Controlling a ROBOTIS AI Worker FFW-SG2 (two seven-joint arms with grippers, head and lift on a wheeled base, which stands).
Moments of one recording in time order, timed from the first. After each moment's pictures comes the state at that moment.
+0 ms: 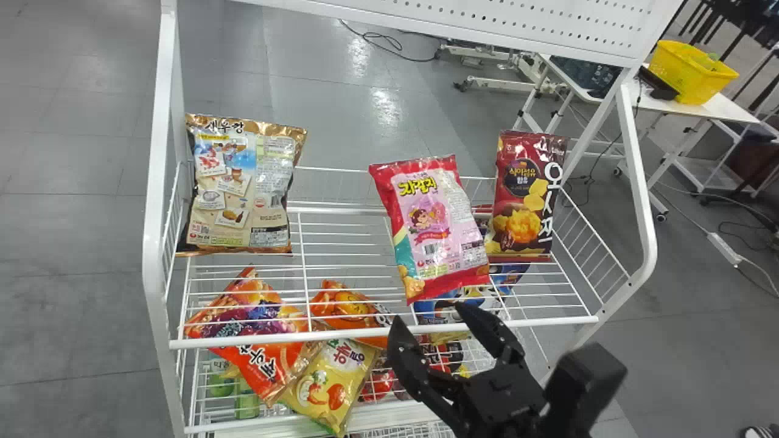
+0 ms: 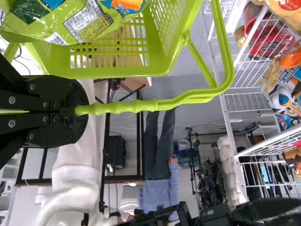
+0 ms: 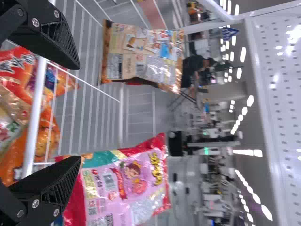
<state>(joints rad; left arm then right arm) 0.65 0.00 -0.02 -2.29 0.58 1.57 -0.58 0.78 -0.17 -0.03 -2.31 -0.19 0.10 0.10</state>
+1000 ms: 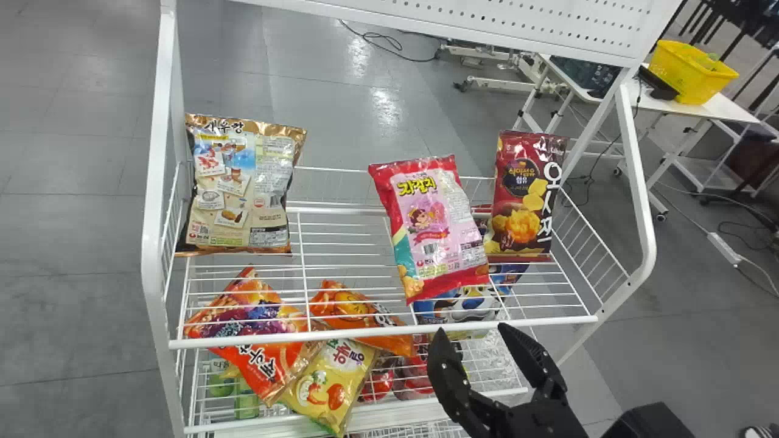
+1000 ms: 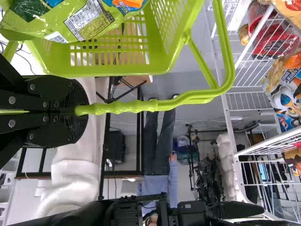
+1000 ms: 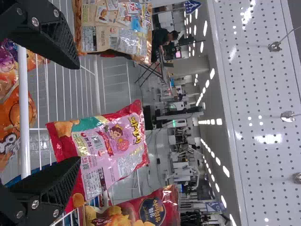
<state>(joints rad) 0.66 0.00 0.00 -2.29 0.59 1.57 -0.60 0.88 -0.15 -0.08 -2.27 -0.28 -0.09 0.07</state>
